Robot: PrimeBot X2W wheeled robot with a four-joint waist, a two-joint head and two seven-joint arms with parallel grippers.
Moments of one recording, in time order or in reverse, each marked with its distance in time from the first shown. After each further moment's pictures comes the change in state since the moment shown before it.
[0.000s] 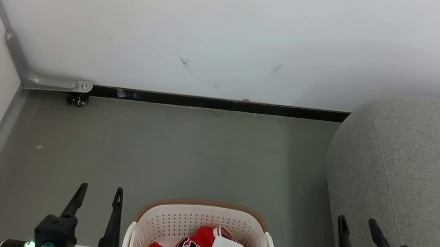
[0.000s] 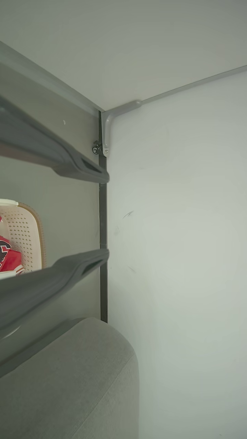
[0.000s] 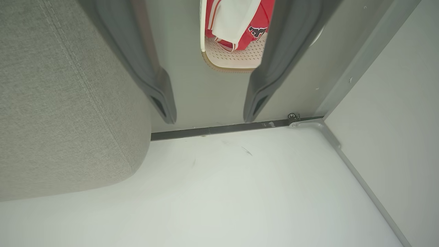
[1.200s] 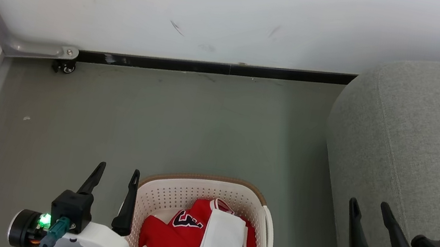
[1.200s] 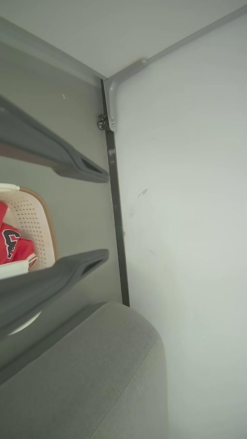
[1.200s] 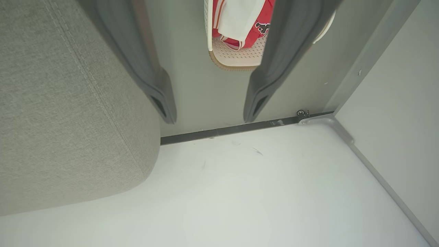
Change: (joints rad) left arm -0.113 0.001 -0.015 0.085 0.021 -0.017 -0.001; right arm -0.003 0.006 -0.030 -0.089 0.013 0.000 0.010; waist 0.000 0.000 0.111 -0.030
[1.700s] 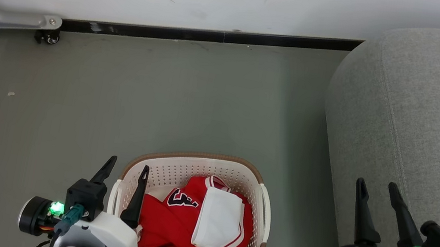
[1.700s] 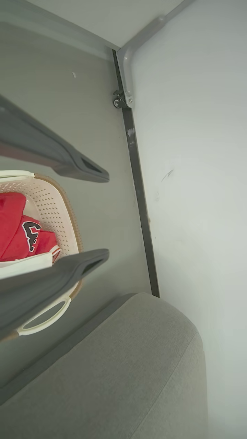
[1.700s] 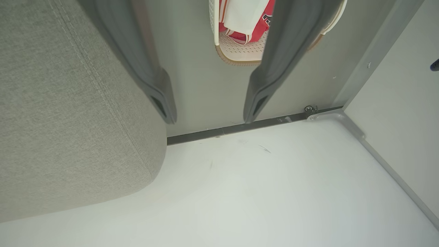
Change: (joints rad) left arm -0.083 0.000 -0.031 0.114 0.020 -0.030 -0.004; right arm -0.041 0.001 -0.006 -0.030 0.011 0.000 -0.022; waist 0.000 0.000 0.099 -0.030
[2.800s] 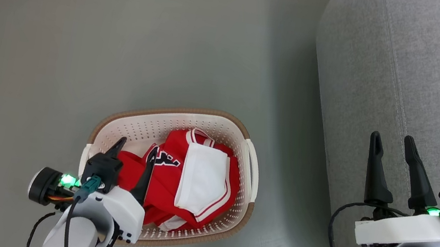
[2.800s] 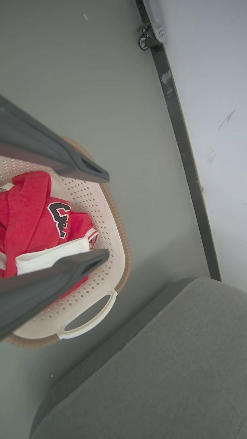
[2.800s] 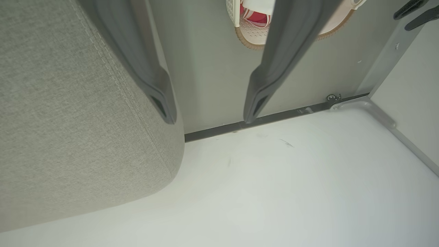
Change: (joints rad) left arm -0.167 0.004 -0.039 0.197 0.051 -0.033 0.000; right arm -0.141 0.001 0.006 -0.012 0.030 0.000 -0.055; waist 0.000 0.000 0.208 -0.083
